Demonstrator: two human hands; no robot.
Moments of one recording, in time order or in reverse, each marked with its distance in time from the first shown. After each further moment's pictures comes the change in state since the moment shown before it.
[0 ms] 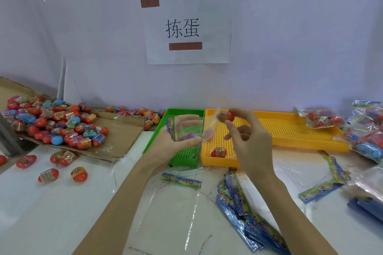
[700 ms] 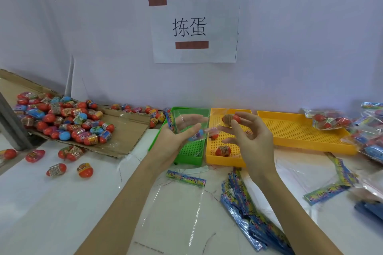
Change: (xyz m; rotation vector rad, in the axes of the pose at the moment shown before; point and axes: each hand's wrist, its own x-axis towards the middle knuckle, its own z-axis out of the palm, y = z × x) left_hand -0.001 0.003 0.004 -0.215 0.108 -0.045; right_hand -0.002 -0.002 0.008 0.490 -0.033 0.309
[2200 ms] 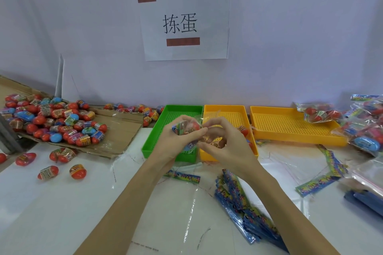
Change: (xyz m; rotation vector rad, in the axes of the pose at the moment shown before) left_hand -0.005 -0.001 0.022 0.115 0.048 -0.081; right_hand -0.009 0.003 0.005 -0.467 -0.407 -0.087
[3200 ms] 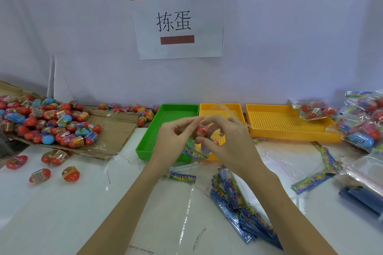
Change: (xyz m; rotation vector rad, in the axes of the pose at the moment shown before) left_hand -0.001 -0.002 0.011 0.220 0.076 0.228; right_hand 0.001 -0.005 -0.013 -0.419 0.127 -0.142
